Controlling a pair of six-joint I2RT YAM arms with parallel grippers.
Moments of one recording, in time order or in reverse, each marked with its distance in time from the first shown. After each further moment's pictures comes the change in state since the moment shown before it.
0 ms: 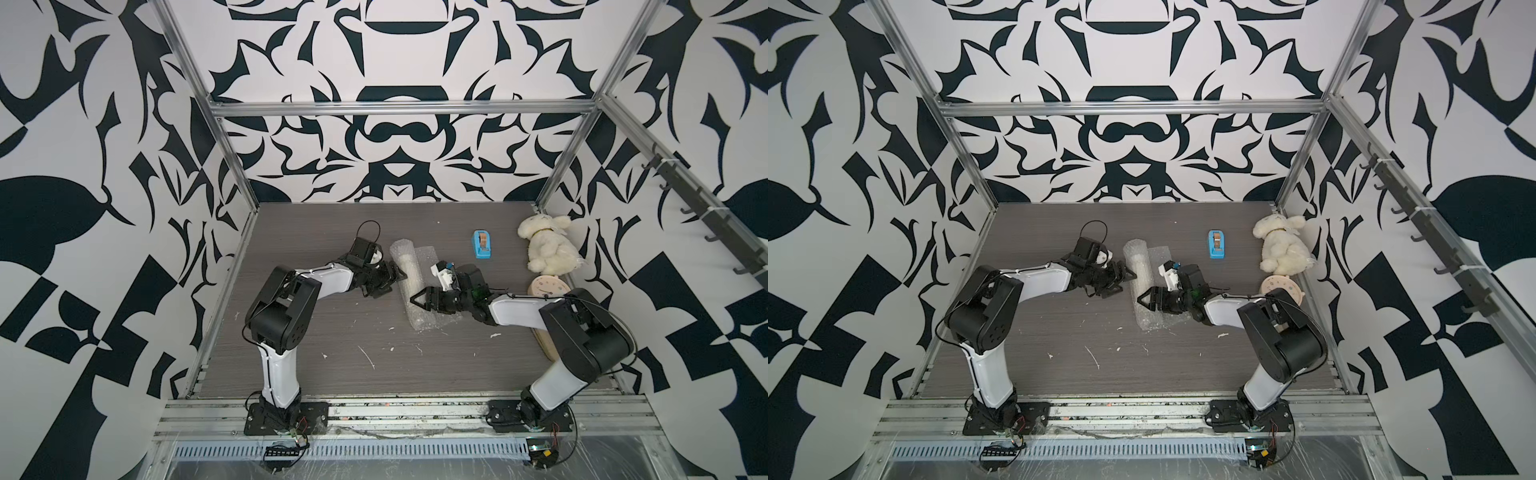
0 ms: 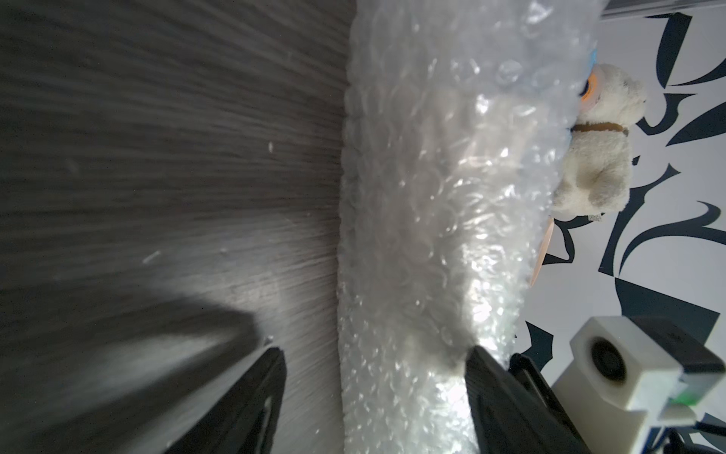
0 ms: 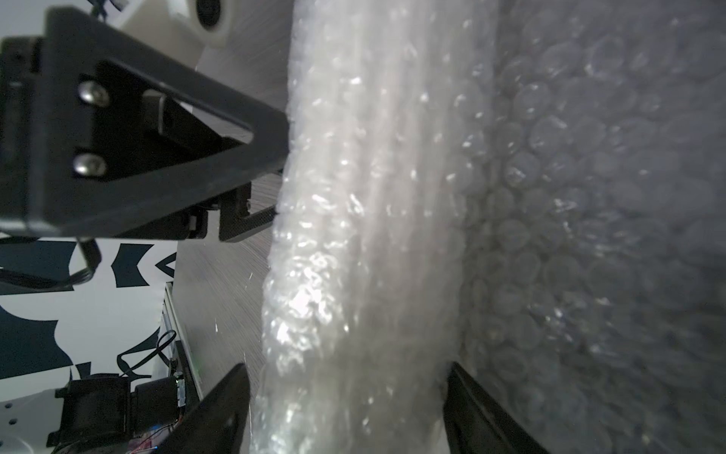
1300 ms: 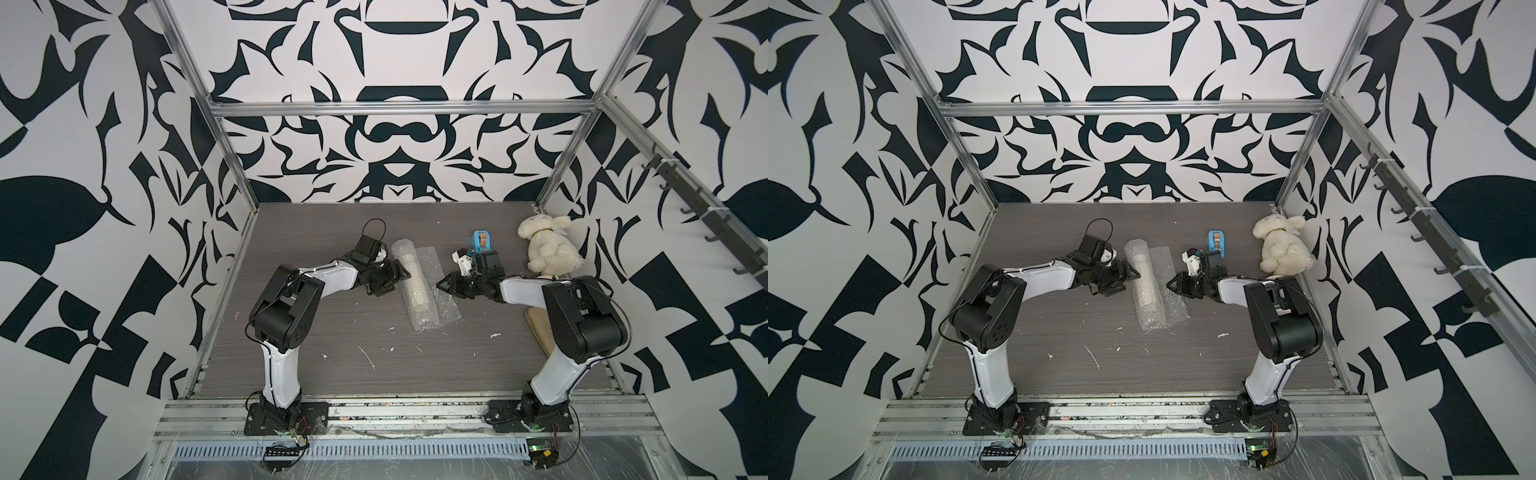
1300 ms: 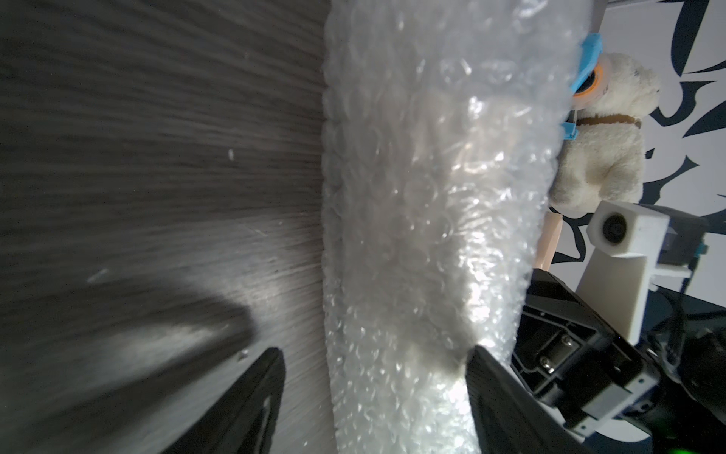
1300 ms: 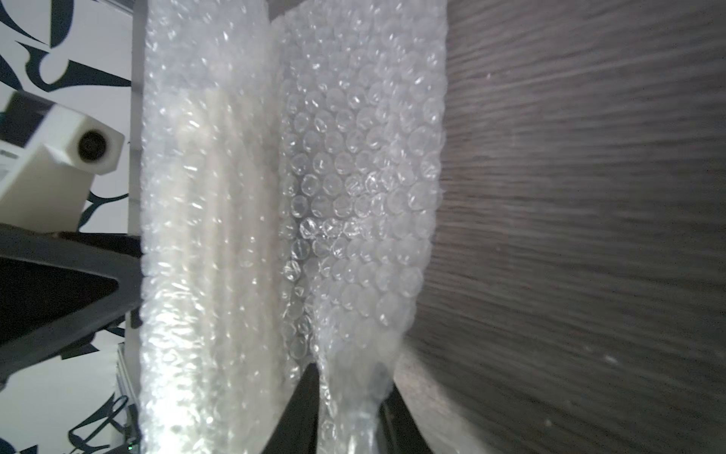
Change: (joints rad) left arm -0.023 0.019 0.053 -0.047 -0.025 0.019; right arm -0.236 0.128 0.149 -0.143 -0.021 -0.124
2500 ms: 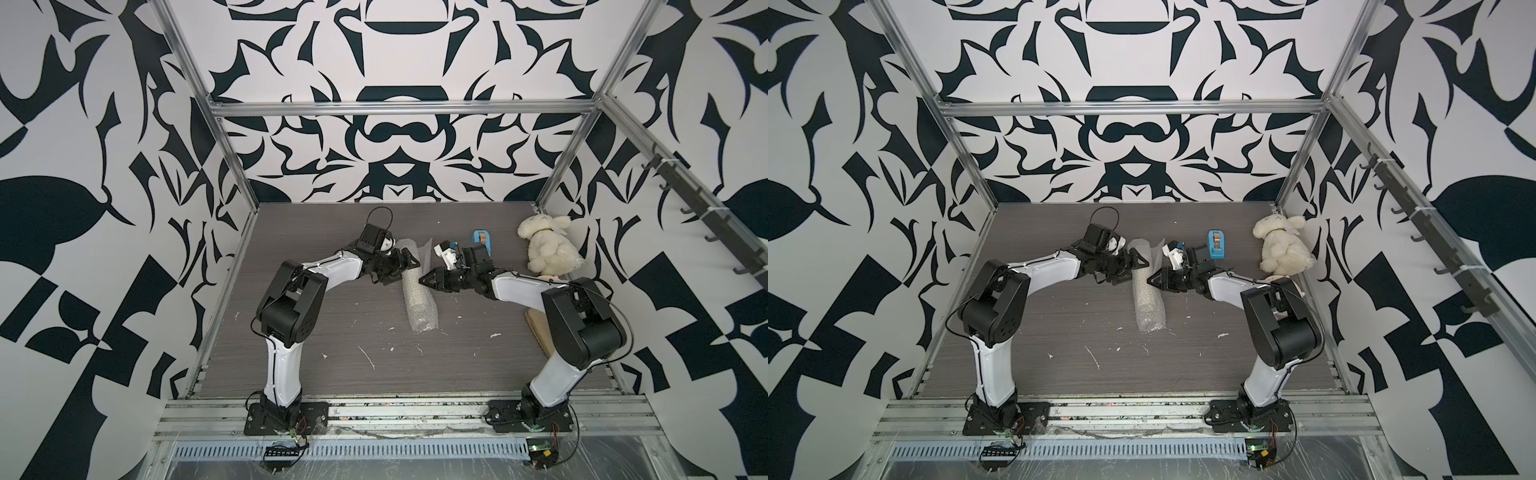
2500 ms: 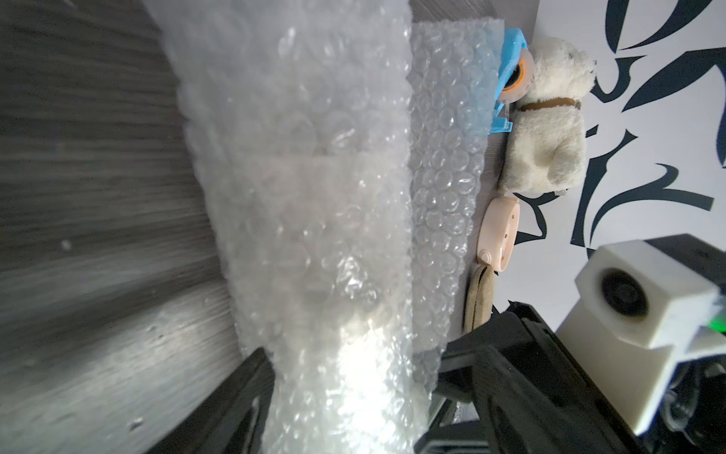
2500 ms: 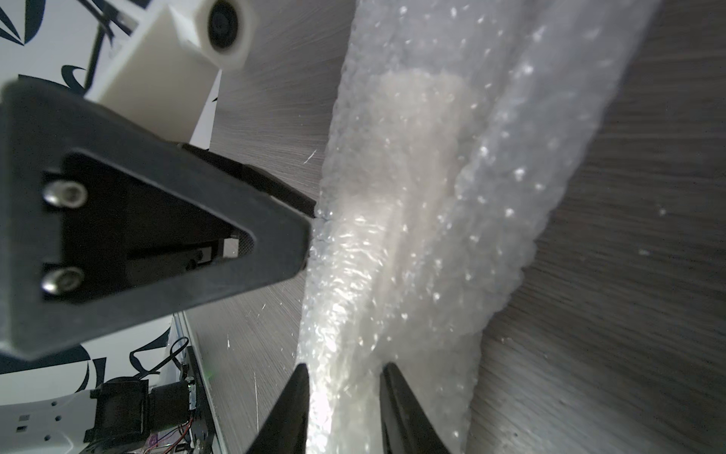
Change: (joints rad) left arm -0.003 0.066 0.154 -0.004 0.097 0.035; right arm 0.113 -0.026 0.090 -0.030 -0.104 -0.002
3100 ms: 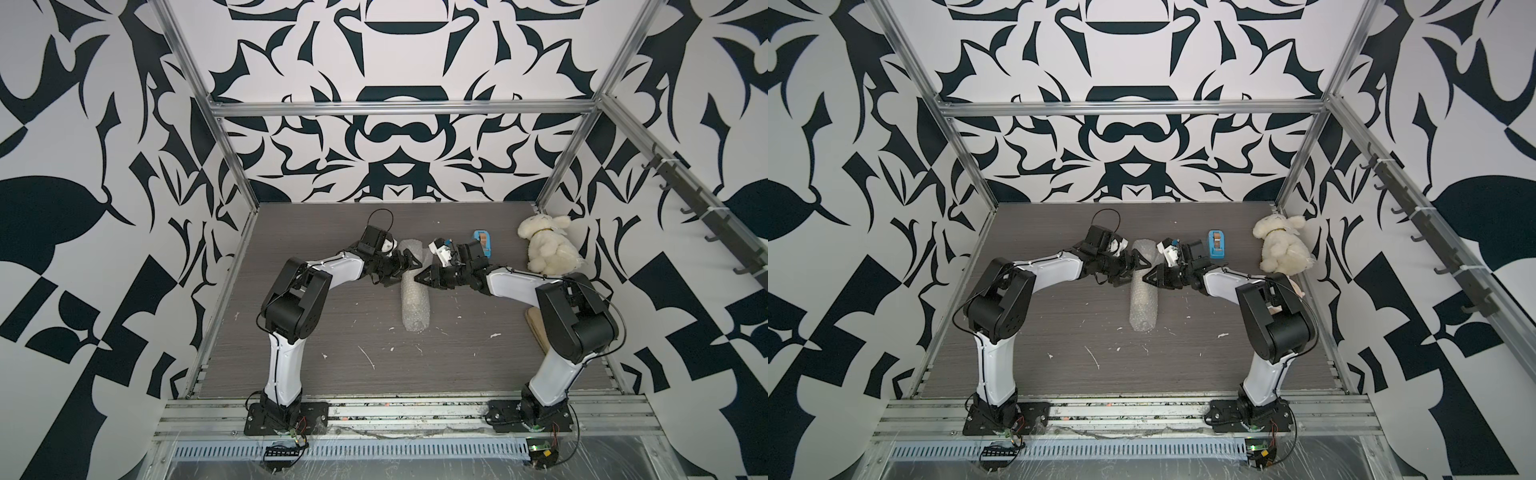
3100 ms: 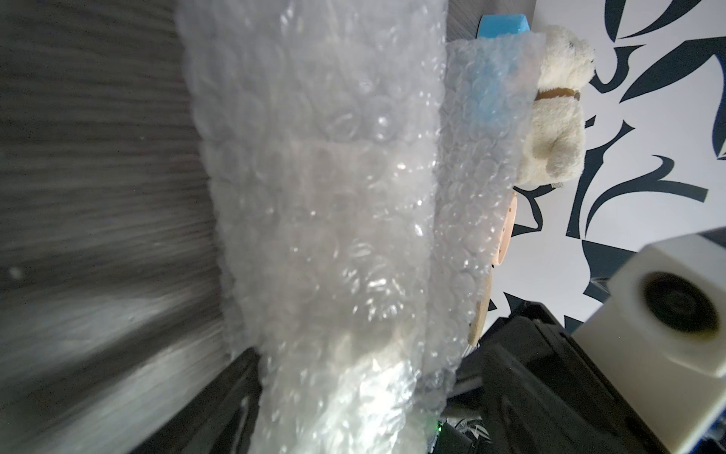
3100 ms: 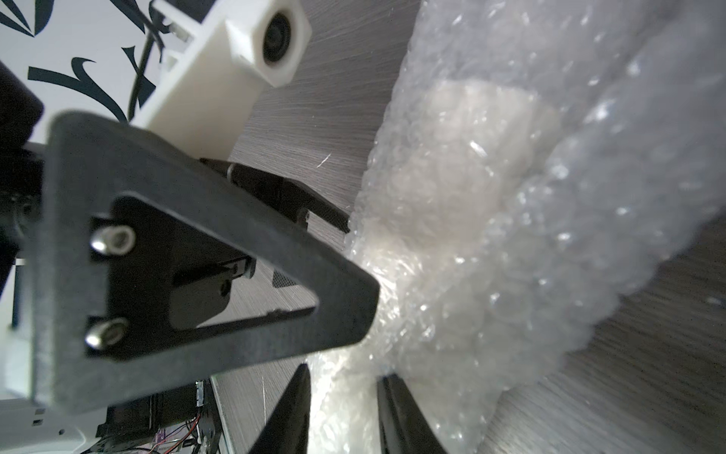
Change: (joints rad) left arm 0.000 0.035 0.002 0.025 0.035 0.001; right arm 0.019 0.050 0.059 -0.006 -0.025 -0.002
